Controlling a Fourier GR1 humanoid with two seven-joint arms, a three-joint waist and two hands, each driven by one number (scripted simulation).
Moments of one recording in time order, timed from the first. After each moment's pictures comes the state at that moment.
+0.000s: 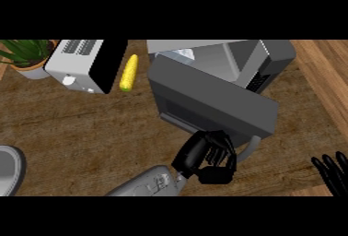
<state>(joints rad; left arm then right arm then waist) -0.62 0.01 -0.98 -1.08 0.31 0.49 -0.23 0.45 -0.34 -0.06 -1.95 -0.45 0.56 -0.41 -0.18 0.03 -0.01</state>
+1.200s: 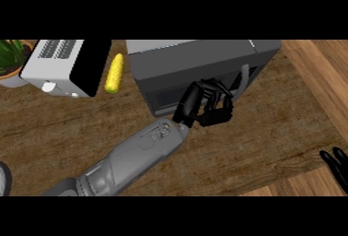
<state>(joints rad) -0.94 0.00 -0.84 -0.80 0.68 0.55 -0.34 0.42 -0.40 -0.08 -2.10 -0.58 0.49 -0.23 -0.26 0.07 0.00</state>
